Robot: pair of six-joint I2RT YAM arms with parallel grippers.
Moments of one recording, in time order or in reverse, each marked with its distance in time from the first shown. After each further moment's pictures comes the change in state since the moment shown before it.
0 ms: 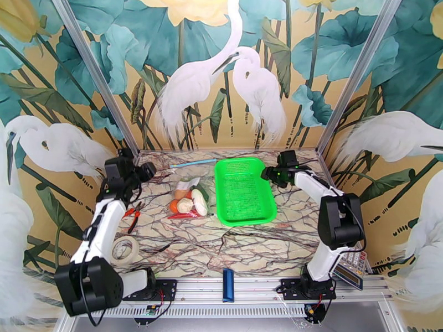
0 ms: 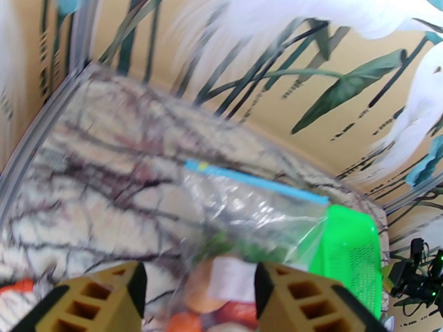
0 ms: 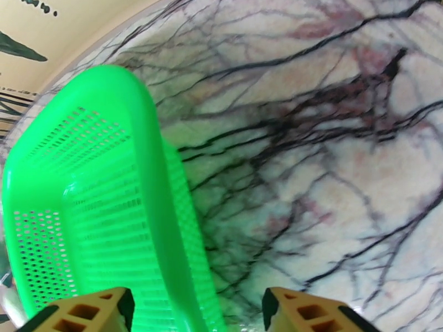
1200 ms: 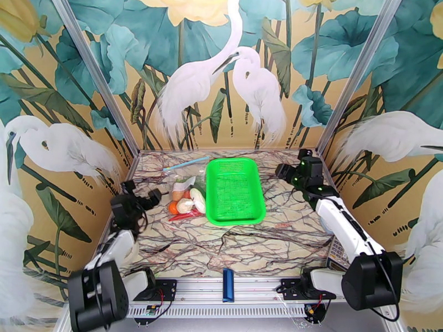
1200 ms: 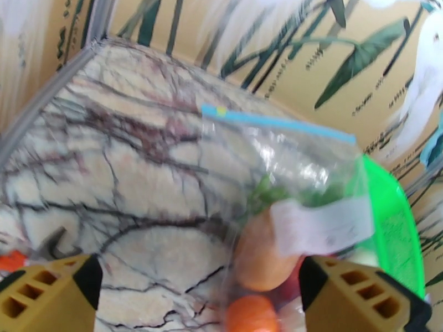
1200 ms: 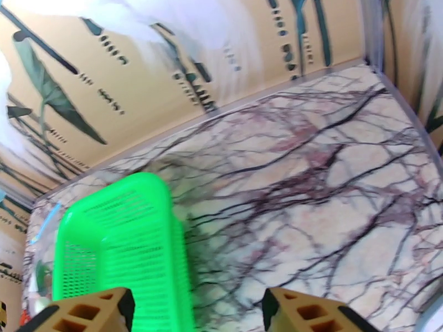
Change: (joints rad) left arm 0.071 0.001 -0.663 0.783 0.102 0.069; right arm -0.061 -0.526 -0.300 0.162 0.206 -0.072
